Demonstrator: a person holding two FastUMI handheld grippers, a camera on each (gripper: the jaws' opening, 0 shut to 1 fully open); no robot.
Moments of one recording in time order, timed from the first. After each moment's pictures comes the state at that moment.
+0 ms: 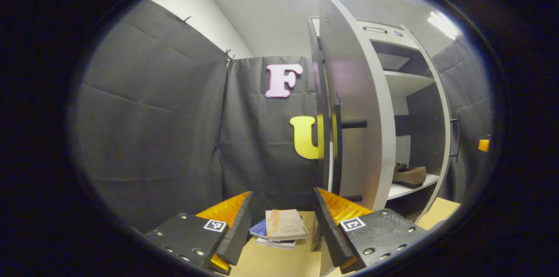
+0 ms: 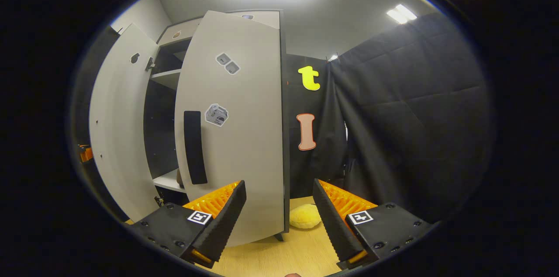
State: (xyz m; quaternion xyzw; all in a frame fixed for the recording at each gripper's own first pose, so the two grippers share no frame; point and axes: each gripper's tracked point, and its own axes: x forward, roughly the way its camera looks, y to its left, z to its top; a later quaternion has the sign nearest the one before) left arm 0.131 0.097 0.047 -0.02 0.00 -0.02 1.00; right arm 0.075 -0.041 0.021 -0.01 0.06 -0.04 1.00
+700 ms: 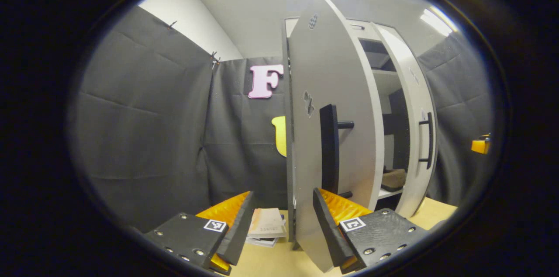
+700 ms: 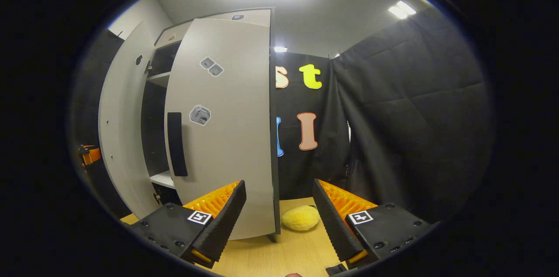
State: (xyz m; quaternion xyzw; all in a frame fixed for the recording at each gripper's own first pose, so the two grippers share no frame) left arm 0.115 -0.003 0.060 -0.01 -0.01 -0.05 1.00; right arm 0.080 -0.090 0.028 -0.01 0.06 -0.02 1.00
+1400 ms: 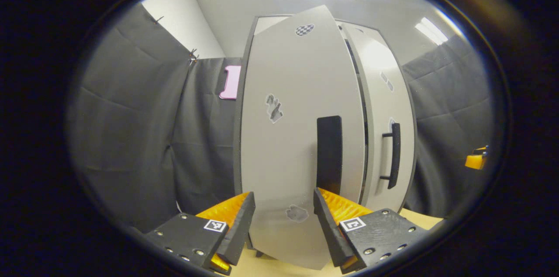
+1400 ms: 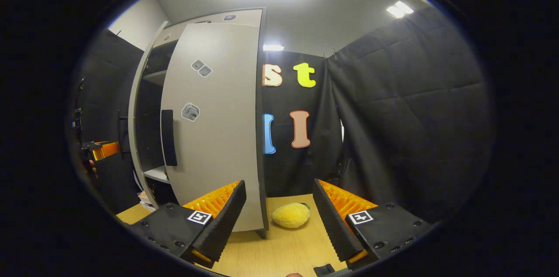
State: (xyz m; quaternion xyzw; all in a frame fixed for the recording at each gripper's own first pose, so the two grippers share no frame) left arm 0.144 -0.123 0.068 -0.05 -0.02 -0.12 0.99; right arm 0.066 -0.119 0.024 -0.01 0.06 -0.03 1.00
